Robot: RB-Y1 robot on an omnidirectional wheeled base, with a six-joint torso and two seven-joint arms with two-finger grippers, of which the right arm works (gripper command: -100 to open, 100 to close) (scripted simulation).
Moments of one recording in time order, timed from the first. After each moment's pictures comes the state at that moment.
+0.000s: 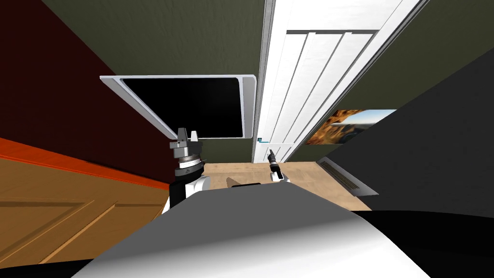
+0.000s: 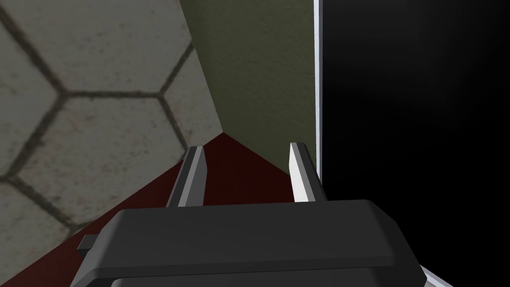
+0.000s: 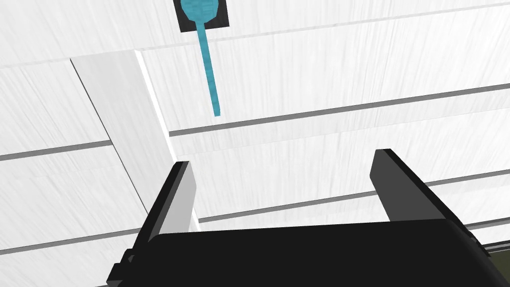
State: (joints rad) arm -0.09 -0.17 -0.04 -0.77 -0.11 -0.81 -0.12
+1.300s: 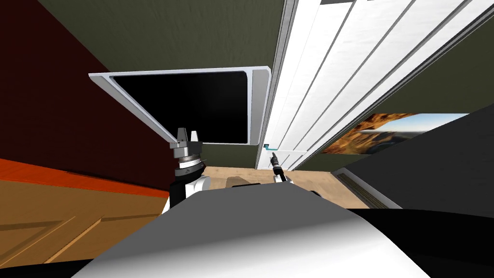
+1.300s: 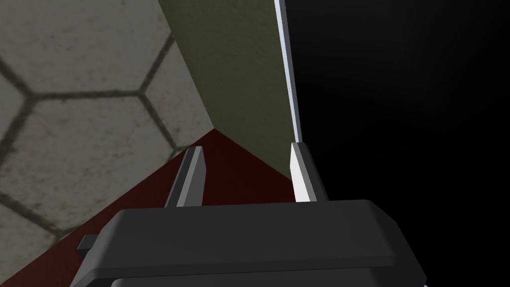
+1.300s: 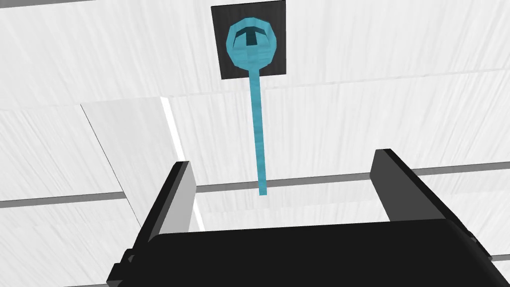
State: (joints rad) arm -0.14 -0.23 -0.05 -0.53 -0.12 -0.88 -0.15
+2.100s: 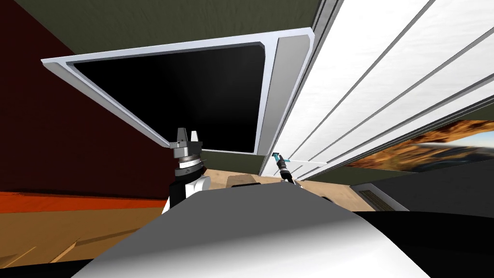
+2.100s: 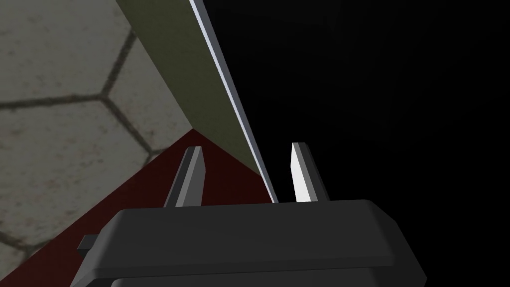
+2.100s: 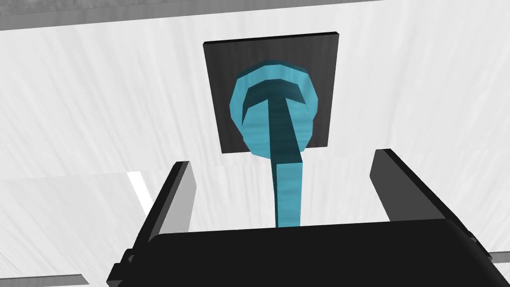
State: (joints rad) arm -0.07 -0.32 -0.08 -0.52 -0.12 -0.94 -0.25
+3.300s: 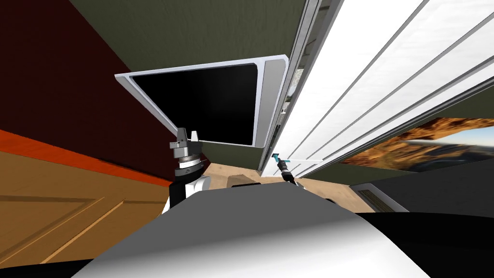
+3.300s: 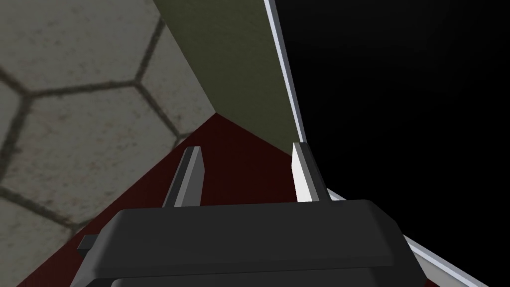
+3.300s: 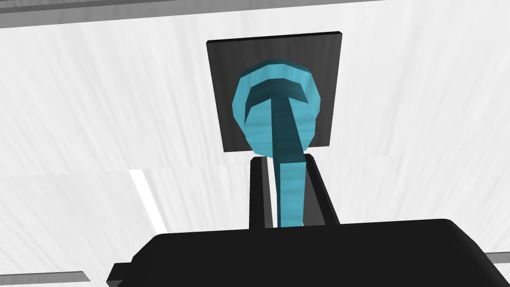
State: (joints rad) arm -0.03 -0.36 -0.03 -0.53 -0.08 -0.97 -0.30
